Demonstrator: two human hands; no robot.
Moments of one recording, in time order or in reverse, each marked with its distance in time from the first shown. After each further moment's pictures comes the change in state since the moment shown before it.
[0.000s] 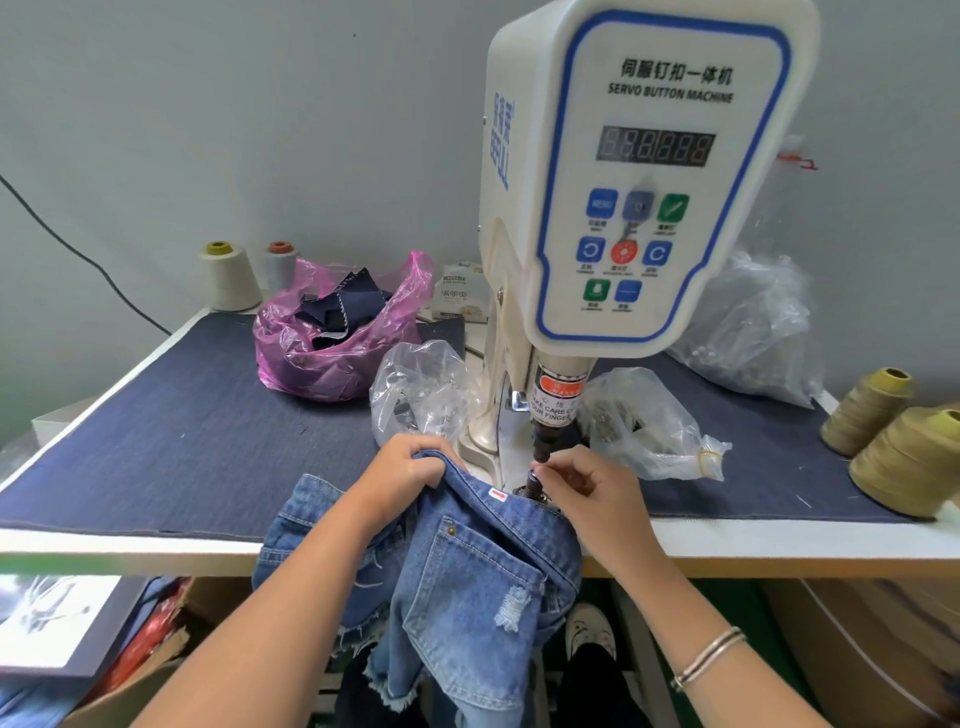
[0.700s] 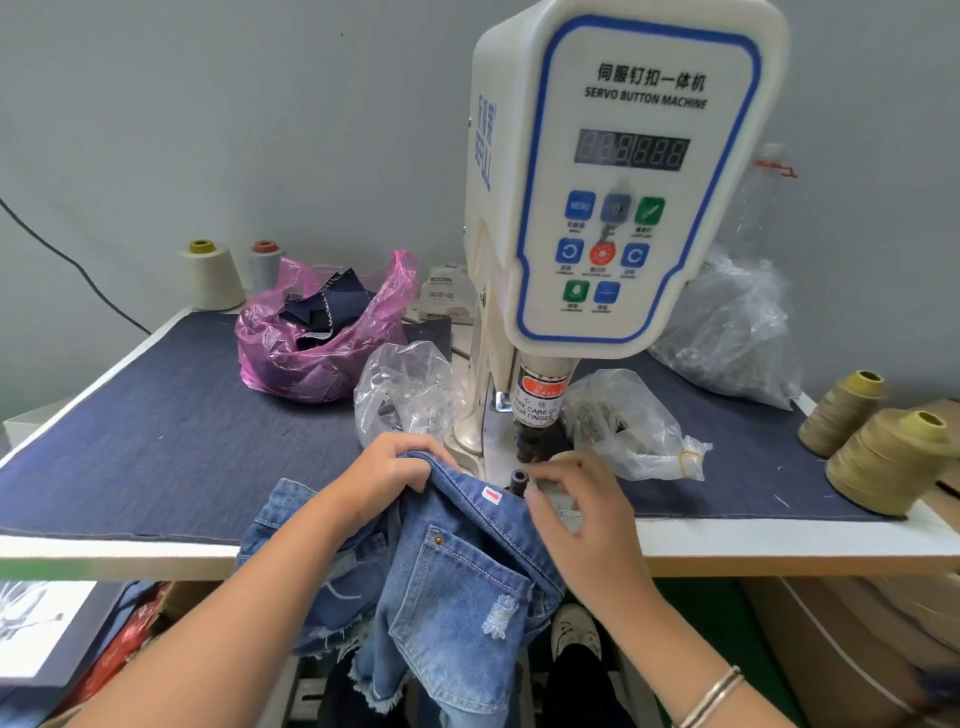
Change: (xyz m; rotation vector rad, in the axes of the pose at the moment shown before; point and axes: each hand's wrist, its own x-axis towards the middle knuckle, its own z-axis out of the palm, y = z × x) left_hand -0.005 0.013 -0.003 -0.101 -0.132 -0.019; right_hand -0.027 -0.012 -0.005 -0.194 0.060 -0.195
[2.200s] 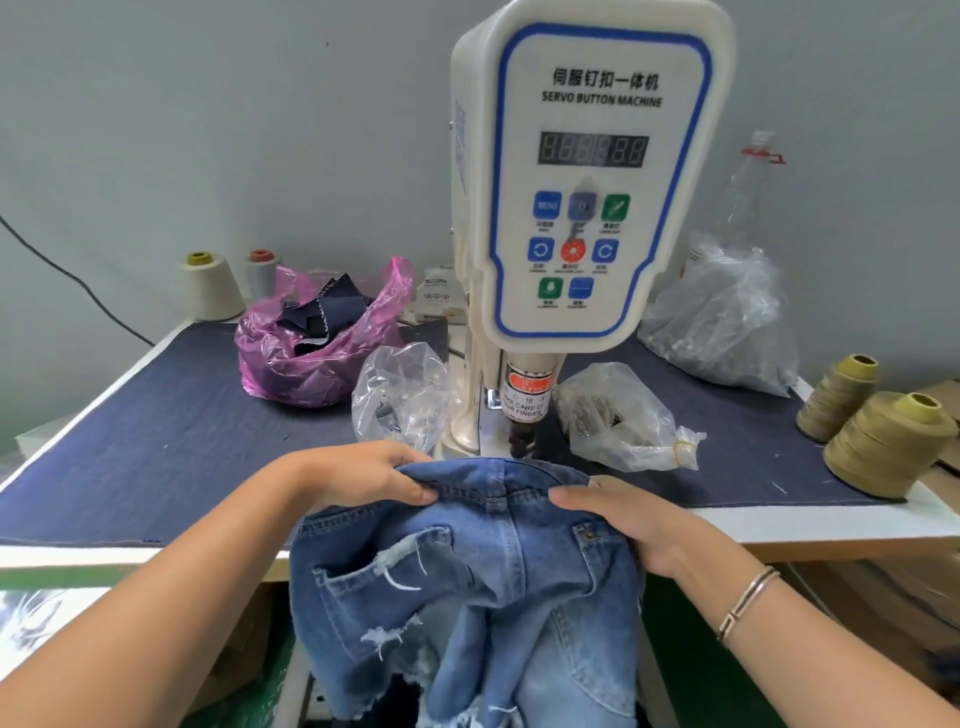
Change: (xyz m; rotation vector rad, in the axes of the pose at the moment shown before) left_hand -0.012 0.046 -0.024 0.445 -0.464 -0.232; right_hand 0.030 0.031 -0.039 0.737 -0.663 0.921
